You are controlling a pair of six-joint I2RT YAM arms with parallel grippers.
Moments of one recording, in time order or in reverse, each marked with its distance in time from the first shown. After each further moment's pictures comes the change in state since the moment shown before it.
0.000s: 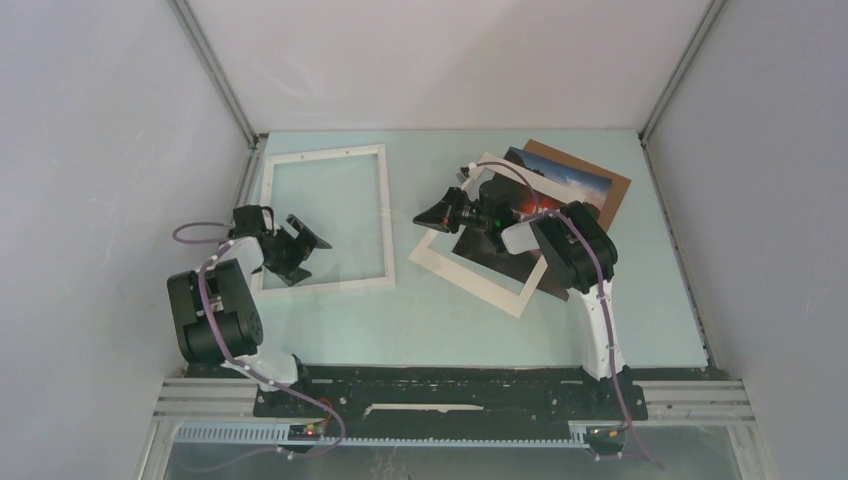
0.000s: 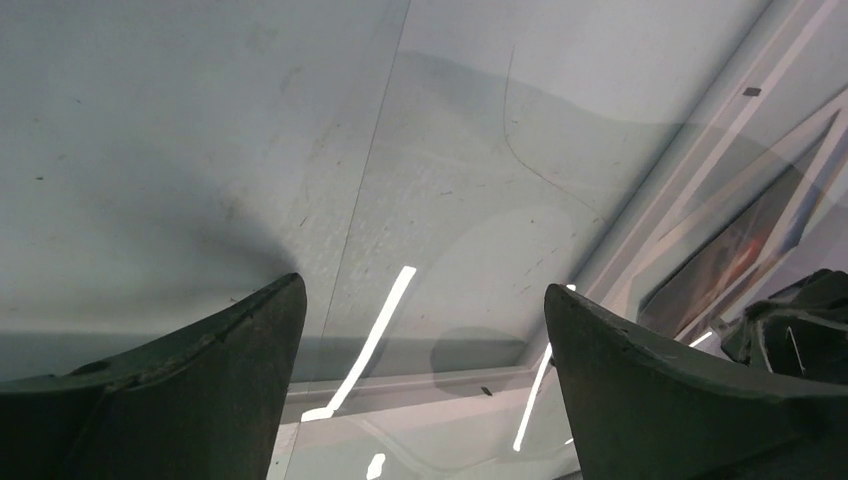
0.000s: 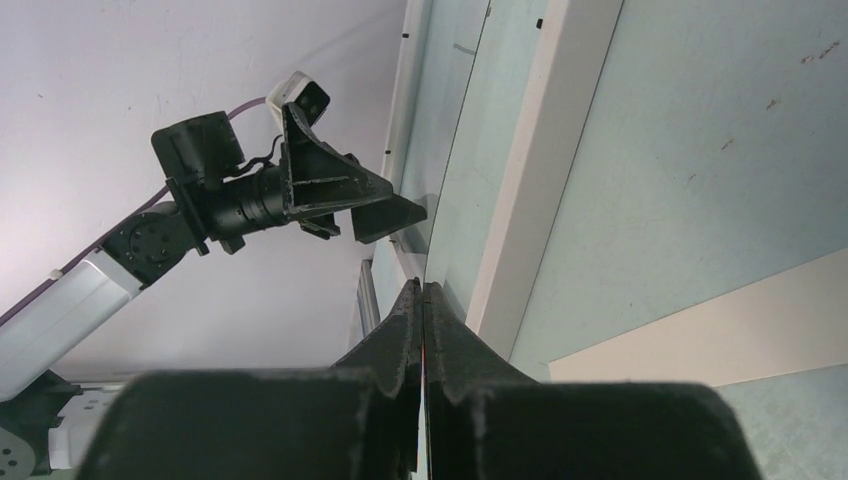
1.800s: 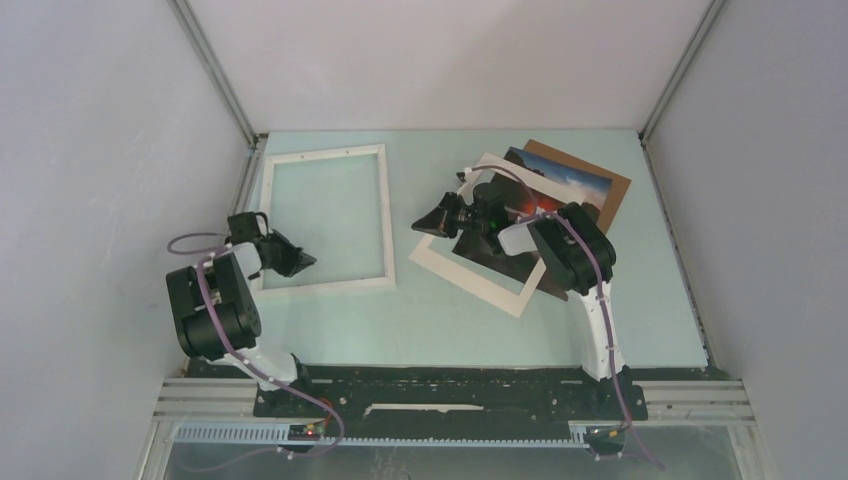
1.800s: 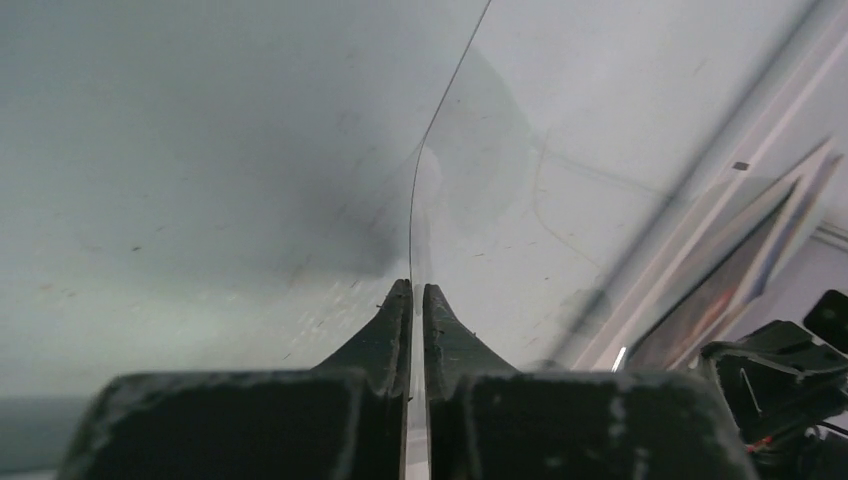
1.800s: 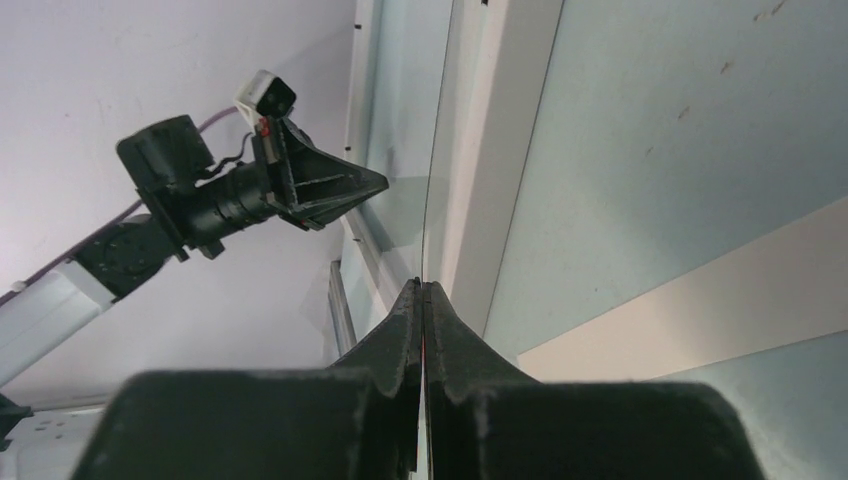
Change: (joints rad) left arm 0.052 0.047 -0.061 0.177 0.024 -0.071; right arm 0.021 -0.005 0.000 -0.088 0.047 -0.056
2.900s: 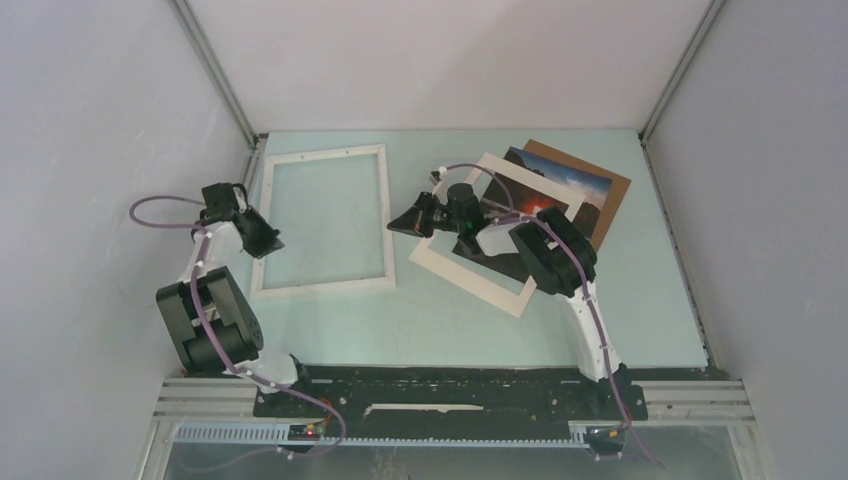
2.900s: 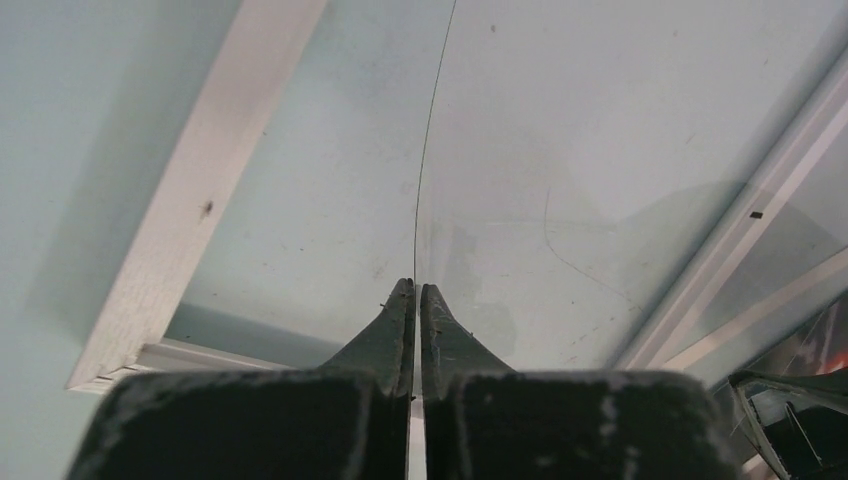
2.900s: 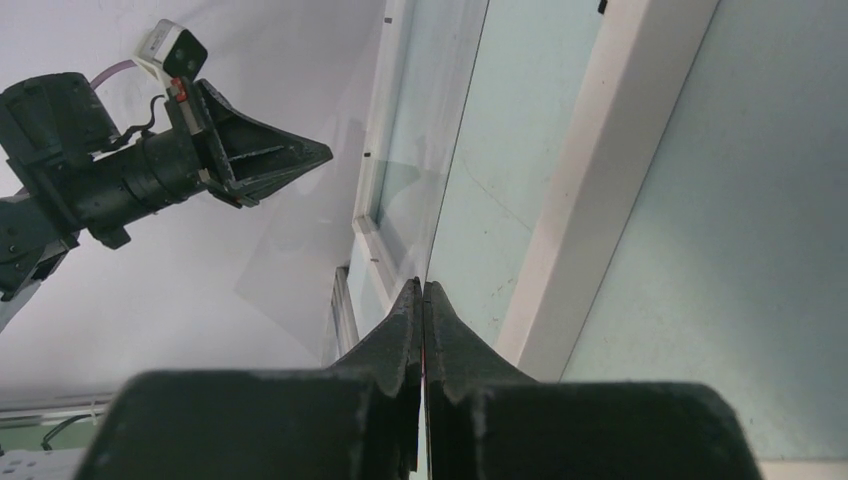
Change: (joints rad) left arm 0.031 -0.090 0.263 -0.343 -0.244 0.228; right arm 0.109 0.055 0.127 -0.039 0.083 0.000
